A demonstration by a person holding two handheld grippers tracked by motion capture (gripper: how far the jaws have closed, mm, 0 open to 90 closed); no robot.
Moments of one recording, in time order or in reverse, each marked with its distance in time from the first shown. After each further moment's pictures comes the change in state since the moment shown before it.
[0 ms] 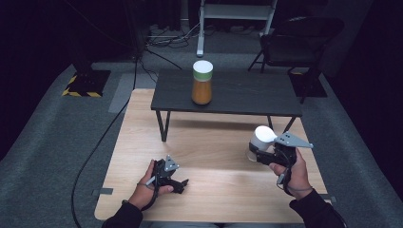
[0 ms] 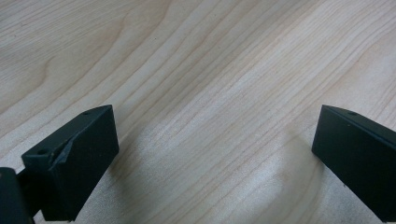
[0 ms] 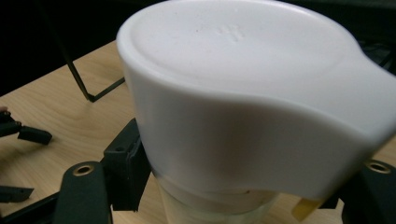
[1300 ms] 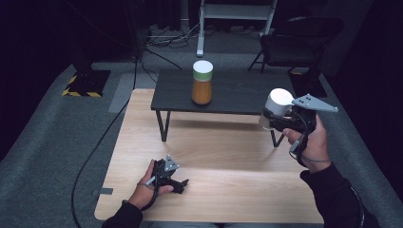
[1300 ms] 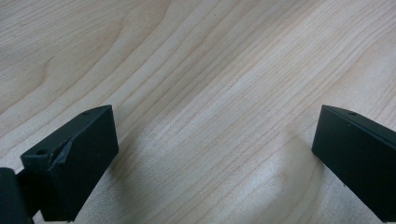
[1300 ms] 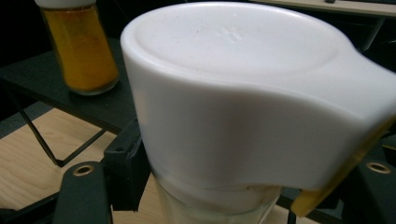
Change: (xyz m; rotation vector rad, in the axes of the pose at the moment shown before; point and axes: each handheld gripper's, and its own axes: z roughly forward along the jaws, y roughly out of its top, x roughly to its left) left arm 0.001 0.000 0.000 0.000 -0.002 0.001; right arm 0.002 0.102 -0.022 -0.067 -0.132 -0.032
